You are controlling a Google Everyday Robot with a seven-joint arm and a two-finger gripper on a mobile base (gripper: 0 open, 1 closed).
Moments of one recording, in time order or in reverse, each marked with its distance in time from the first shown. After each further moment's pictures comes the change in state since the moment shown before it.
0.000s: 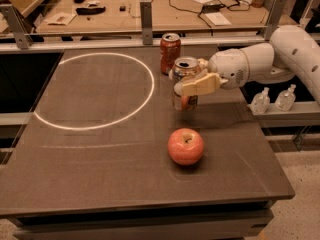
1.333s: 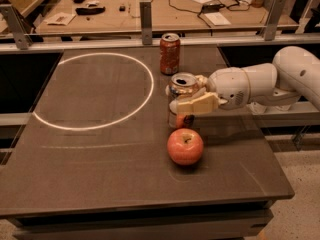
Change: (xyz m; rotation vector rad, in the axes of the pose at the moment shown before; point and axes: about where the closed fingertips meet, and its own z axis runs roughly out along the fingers) arm 0.014 0.045 0.015 0.043 -0.040 0.012
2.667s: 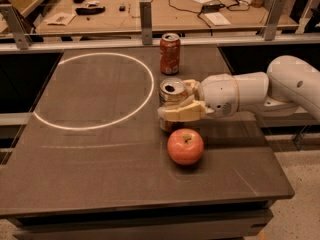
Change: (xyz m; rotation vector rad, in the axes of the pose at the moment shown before) arm 0.009 -0.003 0.027 0.120 0.027 -0.109
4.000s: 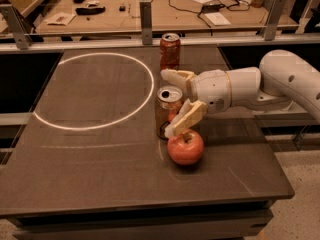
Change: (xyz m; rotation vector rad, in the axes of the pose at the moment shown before) arm -0.003 -0.009 0.013 -0.005 0.028 -0.045
